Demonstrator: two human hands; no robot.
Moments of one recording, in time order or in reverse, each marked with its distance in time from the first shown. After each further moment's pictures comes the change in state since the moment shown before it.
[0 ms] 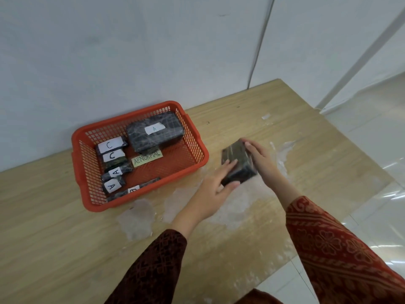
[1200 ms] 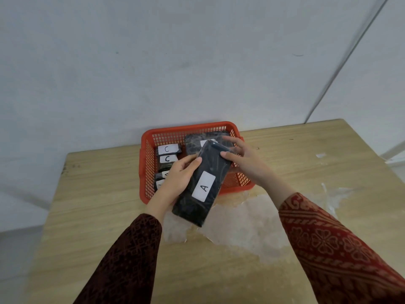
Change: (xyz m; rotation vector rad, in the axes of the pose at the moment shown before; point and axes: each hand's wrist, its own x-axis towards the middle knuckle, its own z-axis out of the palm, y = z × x) left_hand -0.038 -0.025 -0.159 -0.396 0.482 -0.383; right_hand 0.021 -0.096 0.136 0.073 -0.560 -0.046
